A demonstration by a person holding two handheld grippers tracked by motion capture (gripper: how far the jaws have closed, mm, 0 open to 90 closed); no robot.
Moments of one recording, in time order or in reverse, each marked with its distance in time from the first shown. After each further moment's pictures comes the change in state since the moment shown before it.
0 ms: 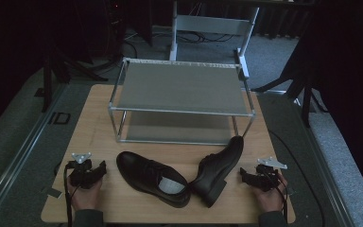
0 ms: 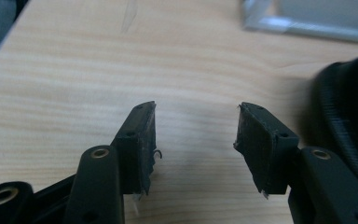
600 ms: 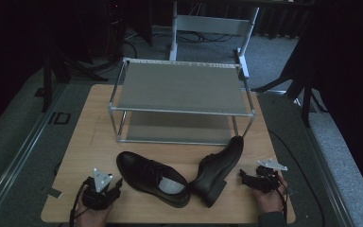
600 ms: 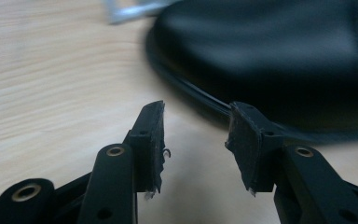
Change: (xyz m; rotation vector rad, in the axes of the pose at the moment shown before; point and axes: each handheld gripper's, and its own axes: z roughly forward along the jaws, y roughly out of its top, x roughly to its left) left arm -0.053 -0.042 -0.051 -0.029 -0.193 0.386; right arm 0.002 -0.004 -0.004 0.000 0.011 -0.012
